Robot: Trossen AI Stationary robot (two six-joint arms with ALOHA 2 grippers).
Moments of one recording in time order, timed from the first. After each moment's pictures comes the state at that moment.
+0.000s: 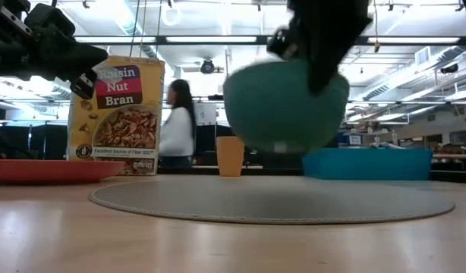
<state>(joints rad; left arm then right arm) 0.01 0.06 0.01 0.10 0.07 -0.25 0.34 1.93 1.60 -1.02 0.01 0.07</state>
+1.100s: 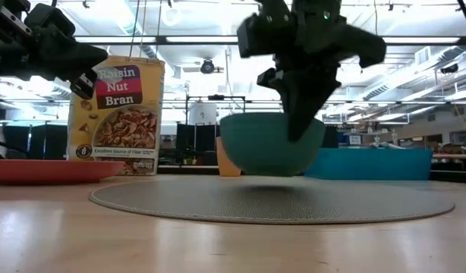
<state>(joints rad) 0.01 0.06 0.01 0.10 0.07 -0.25 0.25 1.96 1.50 -0.93 0.11 -0.03</state>
